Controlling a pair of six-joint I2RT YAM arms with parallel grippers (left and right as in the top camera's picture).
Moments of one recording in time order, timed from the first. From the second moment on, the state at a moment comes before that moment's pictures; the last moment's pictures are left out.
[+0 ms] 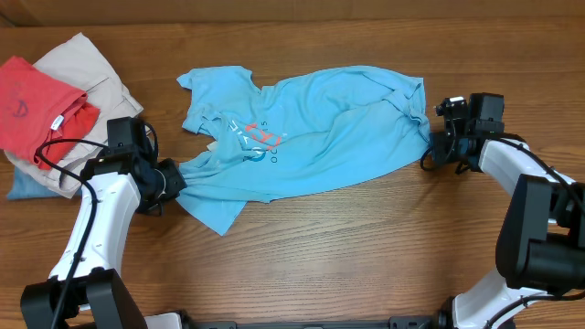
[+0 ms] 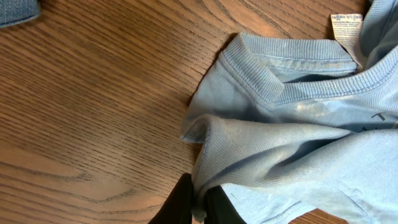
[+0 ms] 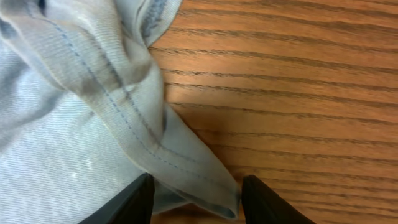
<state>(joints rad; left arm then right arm) 0.17 1.50 0.96 -0.80 0.07 -0.36 -0.17 1.86 1.04 -0.30 -0.08 -0.33</state>
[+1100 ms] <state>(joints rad) 0.17 1.50 0.96 -0.78 0.07 -0.36 -0.18 1.86 1.04 -0.26 -0.04 -0.31</state>
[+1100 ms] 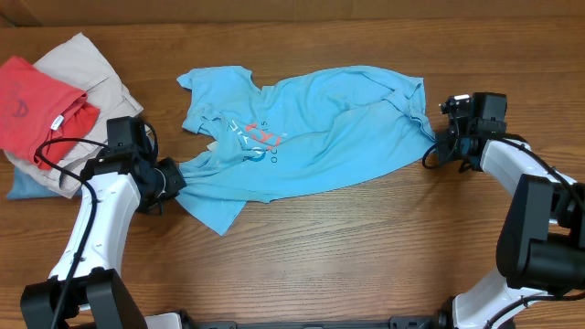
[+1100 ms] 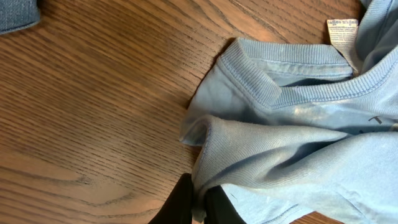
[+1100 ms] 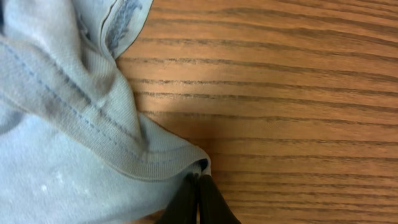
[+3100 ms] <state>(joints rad) 0.17 1.19 2.15 -1.33 -0.07 -0.21 -0.19 1.39 2.56 -1.41 0.03 0.28</state>
